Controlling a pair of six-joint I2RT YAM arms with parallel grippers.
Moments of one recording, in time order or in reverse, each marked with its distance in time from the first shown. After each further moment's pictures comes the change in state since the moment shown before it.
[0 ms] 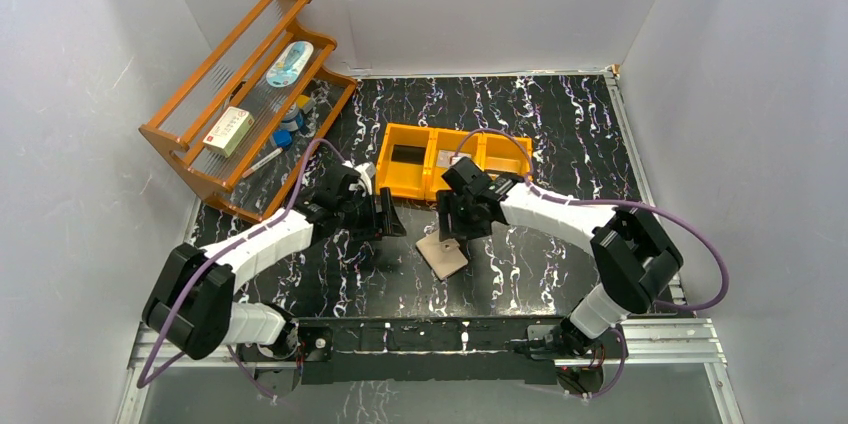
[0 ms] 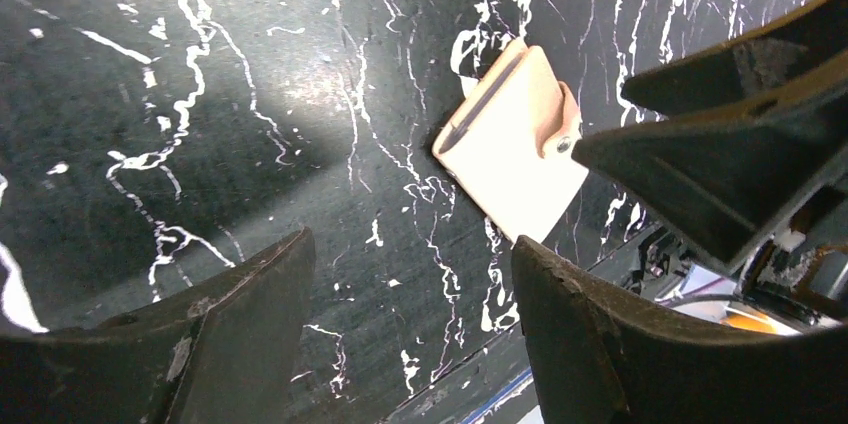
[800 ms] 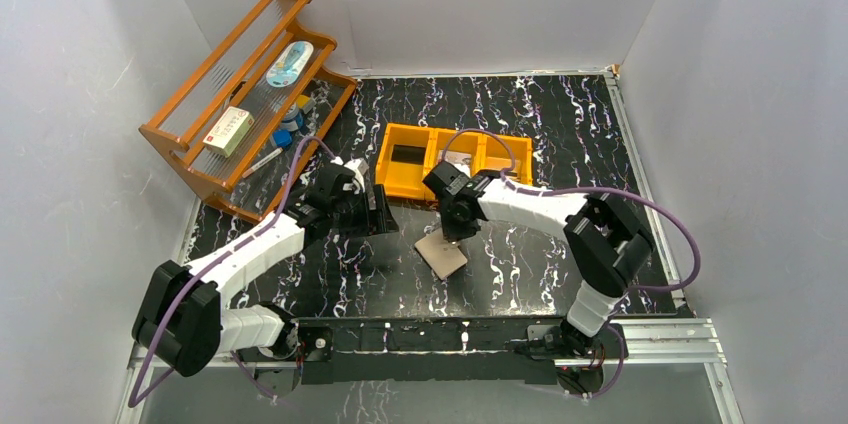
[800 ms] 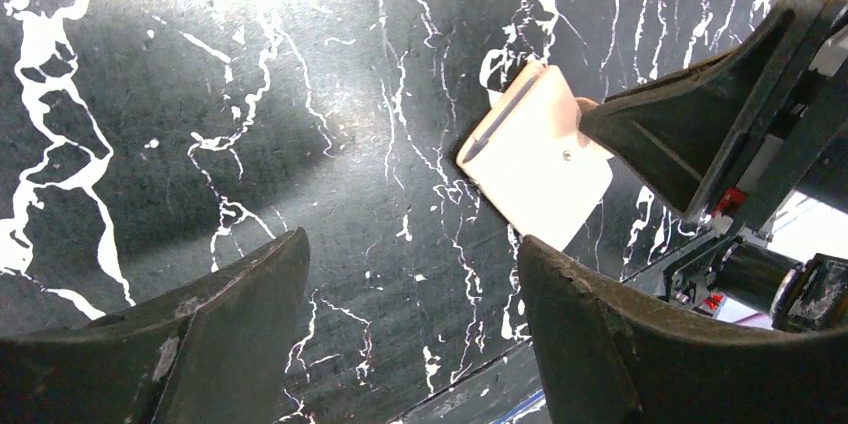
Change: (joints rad) left arm 0.000 -0.097 0.011 -0.099 -0.132 0.013; right arm 0.087 0.152 0.131 -0.098 0.159 0.012
